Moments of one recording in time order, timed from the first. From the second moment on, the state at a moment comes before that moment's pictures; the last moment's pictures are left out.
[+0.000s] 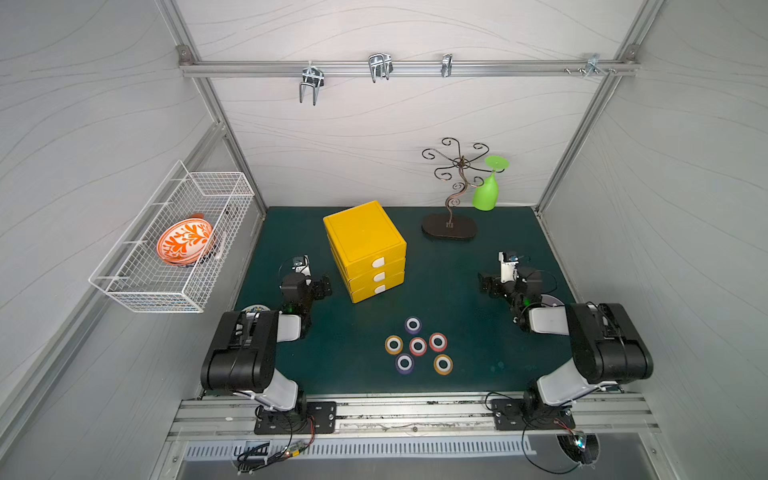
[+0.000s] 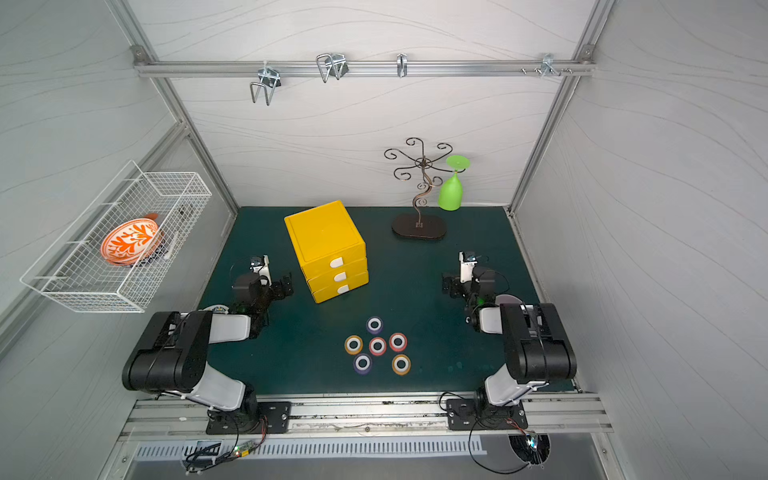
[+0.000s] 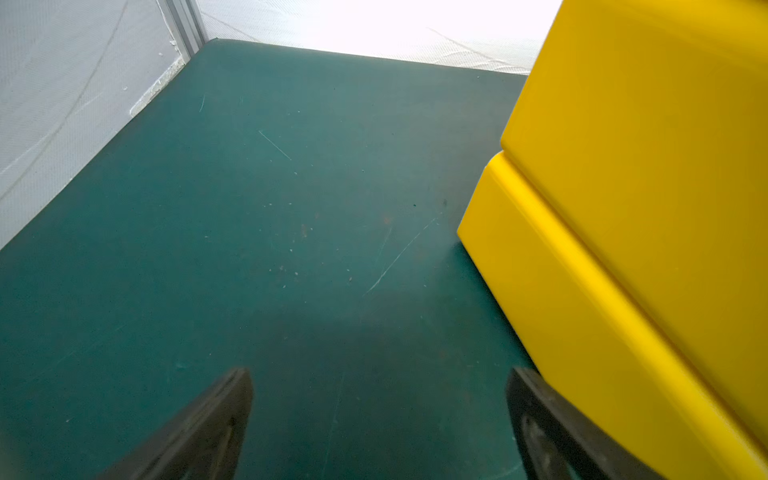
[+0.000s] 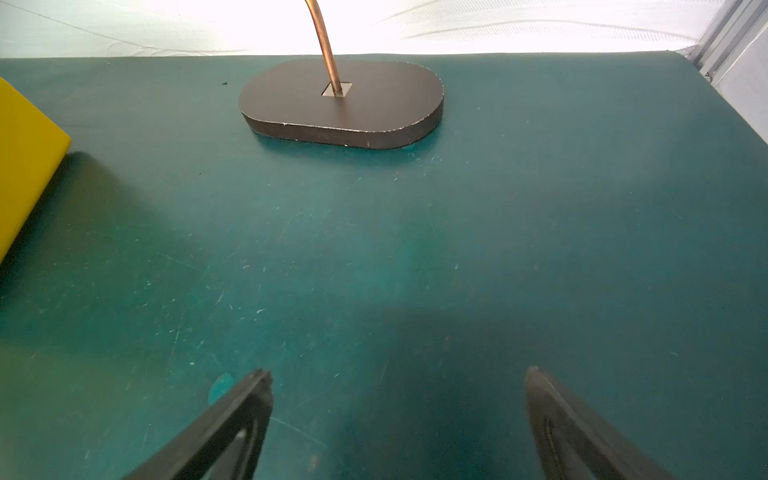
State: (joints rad) left arm 0.04 1.54 0.40 0.68 -0.03 -0.08; right arm 0.07 1.56 0.44 0.66 -0.18 -0.03
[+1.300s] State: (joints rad) left arm 0.03 1.11 0.73 -0.03 -0.08 -0.16; right arm 0.23 1.21 0.74 -0.02 -0.07 0.13
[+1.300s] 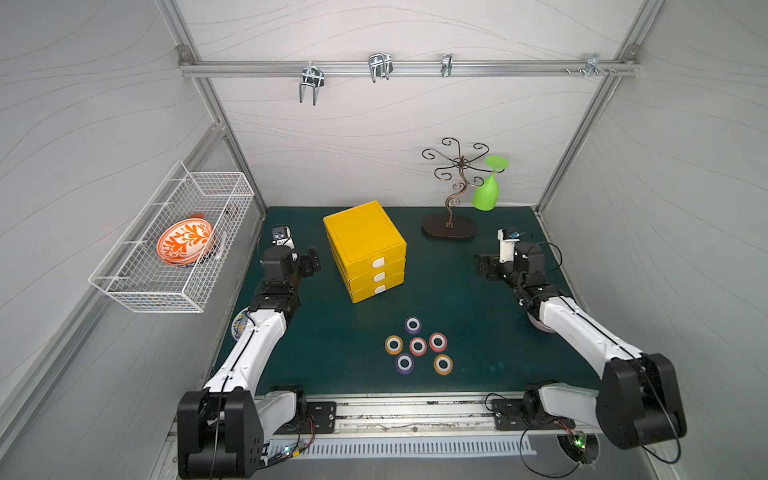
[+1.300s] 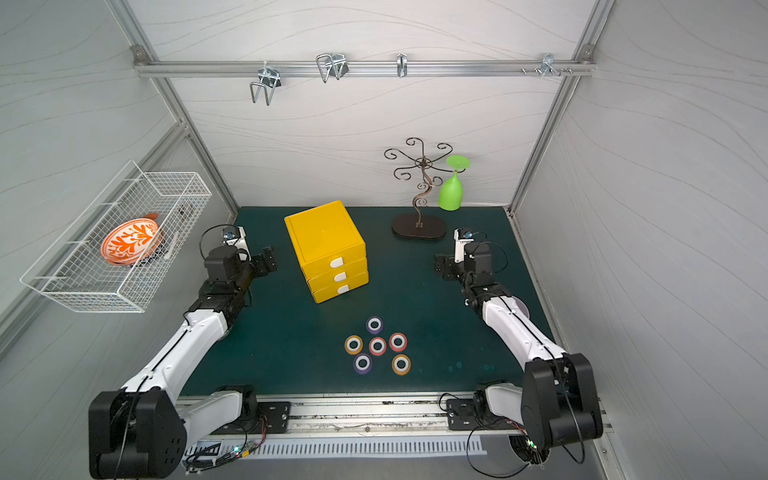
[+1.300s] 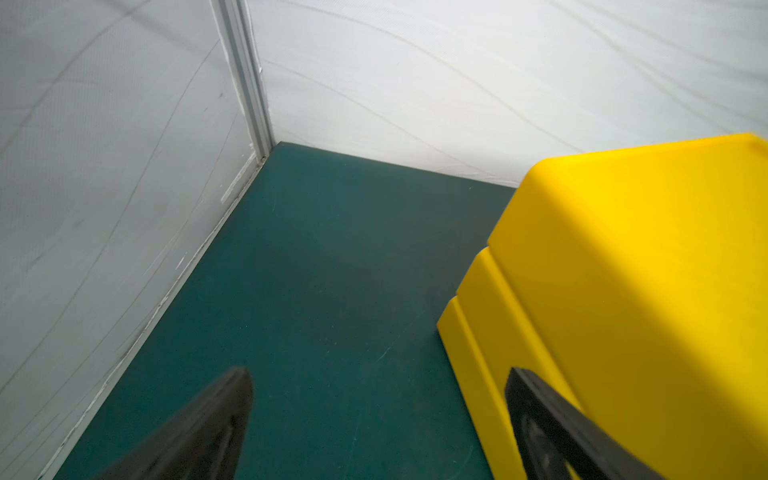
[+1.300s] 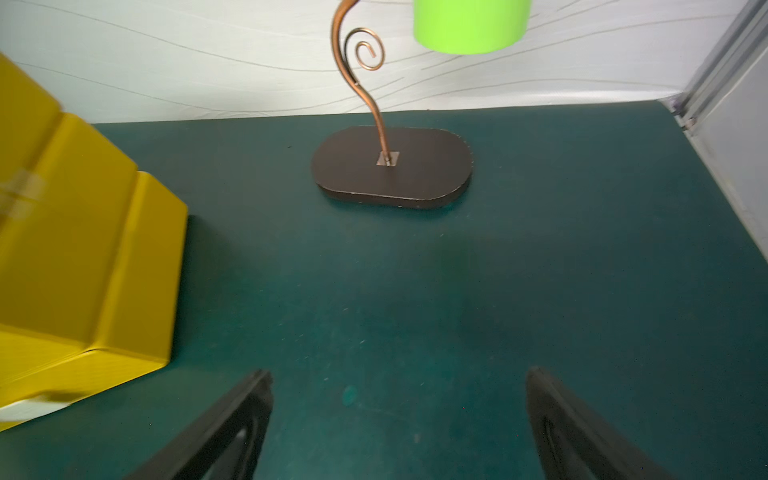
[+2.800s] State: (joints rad) left arm -0.04 1.37 0.89 0.02 0.63 -0.37; right arm 0.24 1.15 0.81 -0.24 -0.31 0.24
